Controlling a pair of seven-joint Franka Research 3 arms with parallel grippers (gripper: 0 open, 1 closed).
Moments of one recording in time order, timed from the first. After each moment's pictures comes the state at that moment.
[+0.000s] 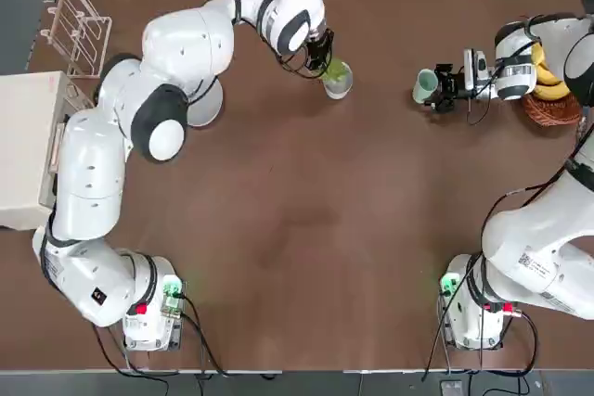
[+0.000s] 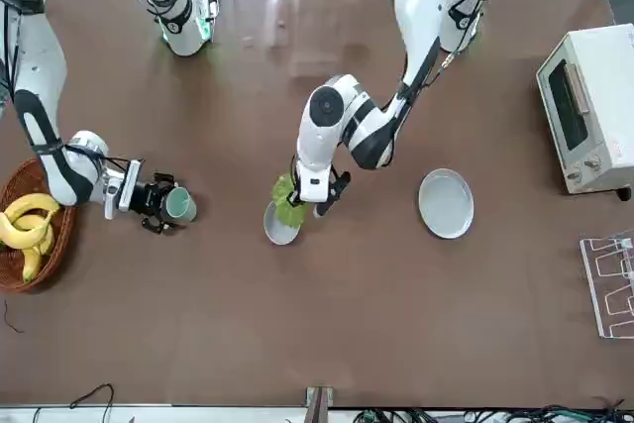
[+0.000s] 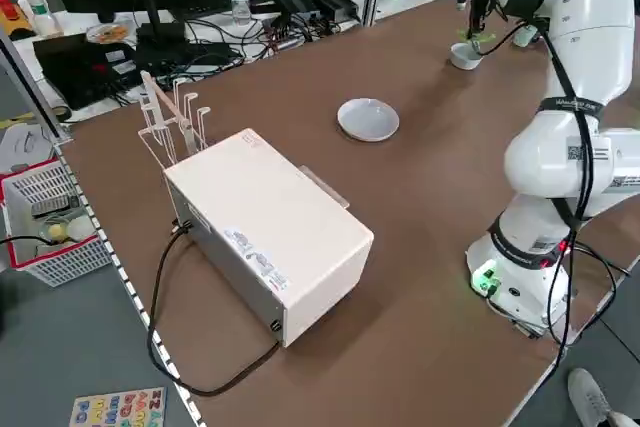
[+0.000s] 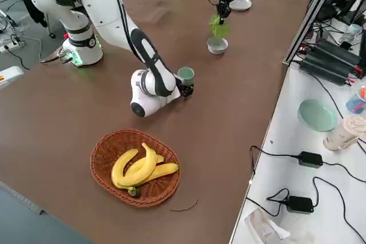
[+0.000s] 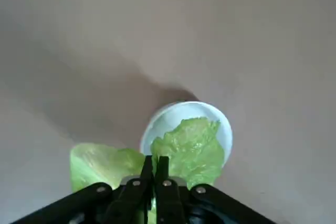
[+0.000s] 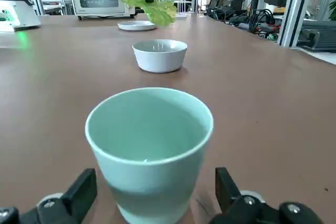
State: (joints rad) left arm -0.62 0.82 -0.25 -1.30 0.12 2.40 -1.66; right arm -0.50 0.74 0.21 -2.00 1.18 1.93 -2.71
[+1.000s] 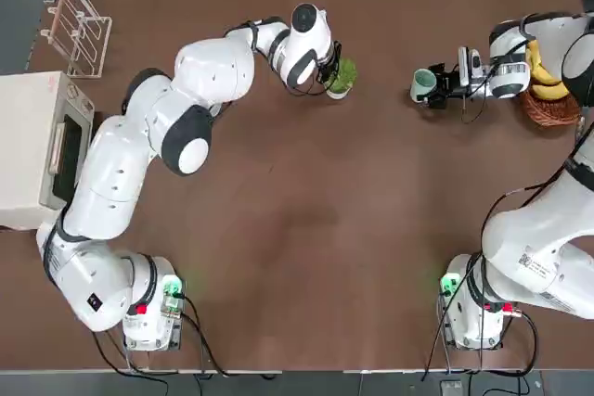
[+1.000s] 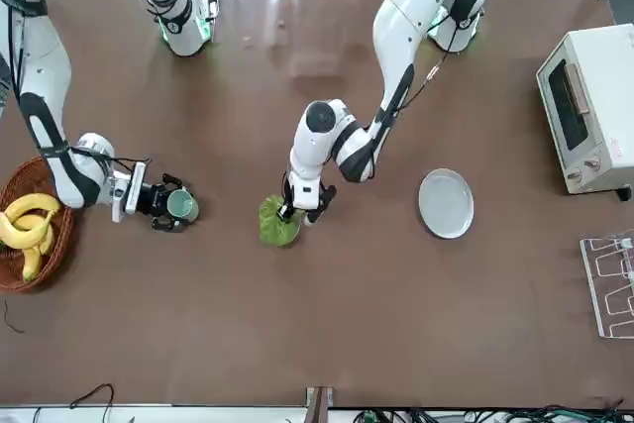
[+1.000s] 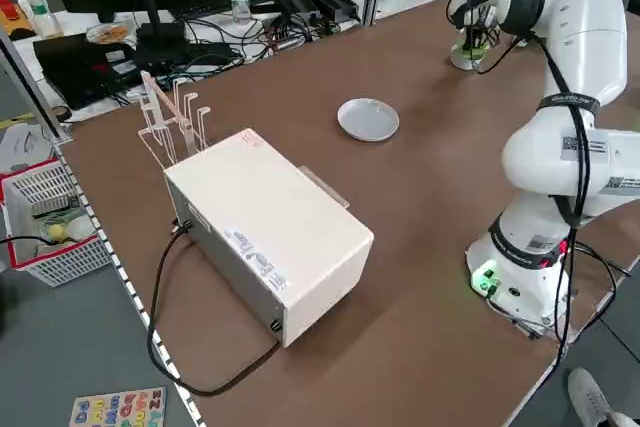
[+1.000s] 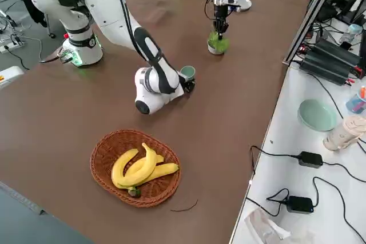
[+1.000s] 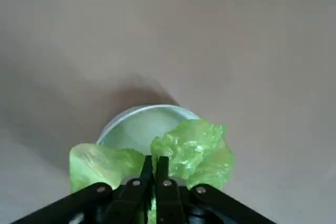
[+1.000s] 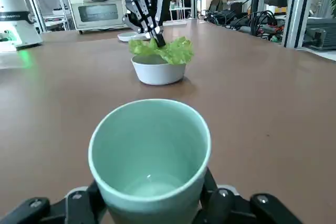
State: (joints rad) left arm -0.74 0.97 -0.13 -1.25 0.12 2.67 -1.75; right arm -0.47 0.75 0.23 -2.00 1.20 1.93 -2.63
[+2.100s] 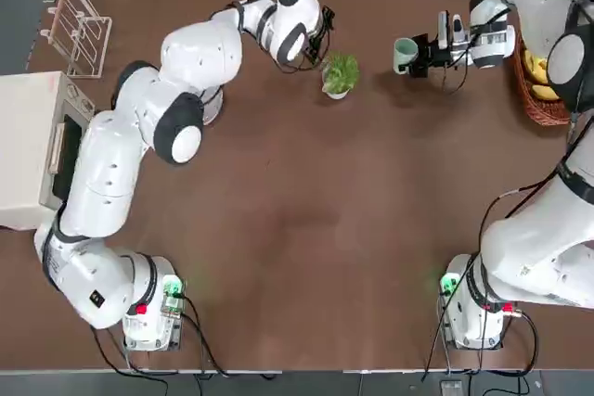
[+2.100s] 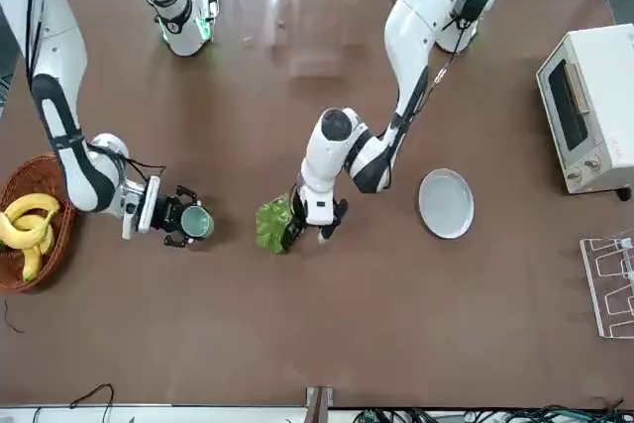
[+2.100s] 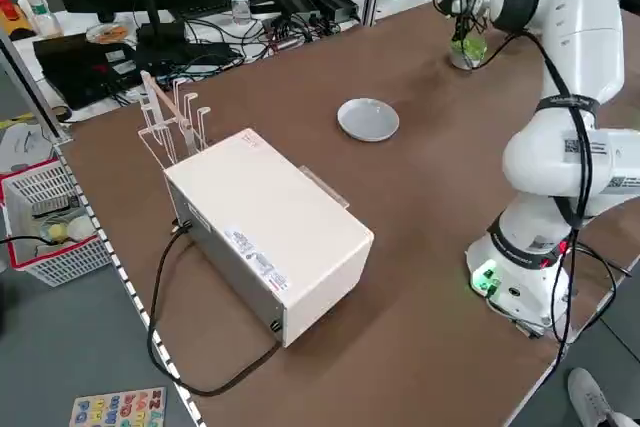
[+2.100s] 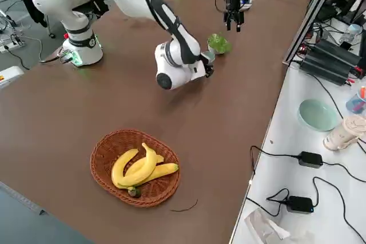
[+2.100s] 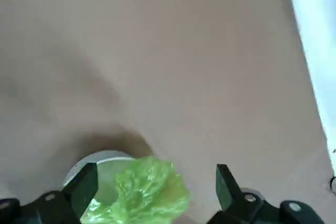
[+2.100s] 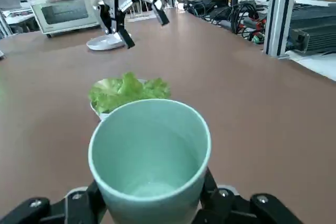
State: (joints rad) left arm -0.64 0.91 -0.14 -1.22 0.12 2.60 -1.74; right arm -0.26 0.60 0.23 -1.98 1.33 2.10 -2.37
